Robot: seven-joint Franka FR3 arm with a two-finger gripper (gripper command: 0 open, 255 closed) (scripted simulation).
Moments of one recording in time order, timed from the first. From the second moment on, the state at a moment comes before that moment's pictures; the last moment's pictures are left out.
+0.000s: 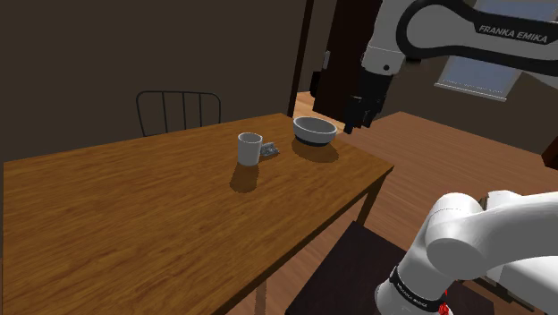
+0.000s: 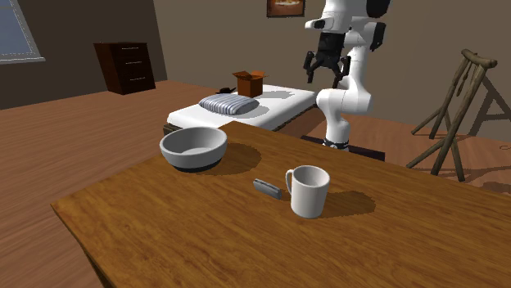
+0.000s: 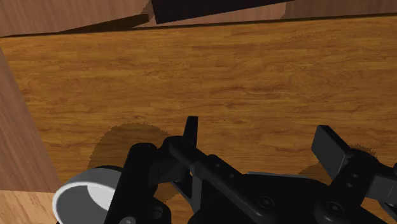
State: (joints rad) arm 0.00 -0.79 -0.05 -2.29 -0.11 1.55 0.17
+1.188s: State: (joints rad) arm 0.08 -0.24 -0.23 -2.09 -0.08 1.88 -0.22
